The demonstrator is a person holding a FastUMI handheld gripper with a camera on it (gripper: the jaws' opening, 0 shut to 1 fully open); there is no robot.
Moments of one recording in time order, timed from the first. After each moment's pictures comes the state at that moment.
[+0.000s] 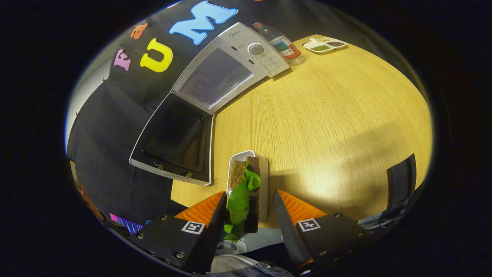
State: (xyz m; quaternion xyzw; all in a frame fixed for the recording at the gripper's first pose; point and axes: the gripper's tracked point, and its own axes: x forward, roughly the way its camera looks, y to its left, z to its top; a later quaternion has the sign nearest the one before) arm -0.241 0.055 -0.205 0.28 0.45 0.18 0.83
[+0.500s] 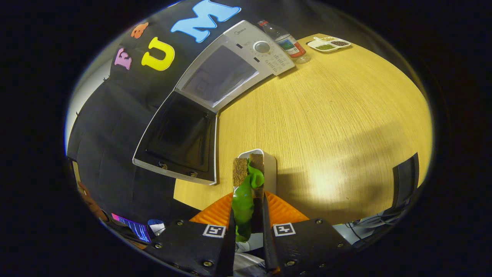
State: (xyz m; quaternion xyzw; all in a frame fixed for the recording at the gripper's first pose) arm -0.237 0.065 -0.191 0.28 0.45 0.18 0.83
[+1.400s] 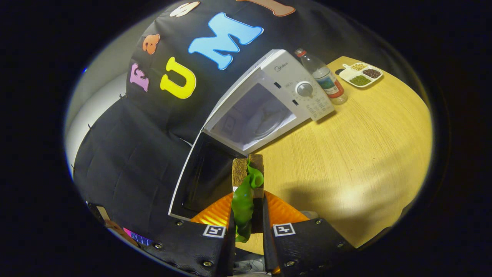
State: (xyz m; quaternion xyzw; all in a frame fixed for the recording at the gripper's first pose) arm -0.116 0.108 -0.095 0.33 0.32 0.21 0.86
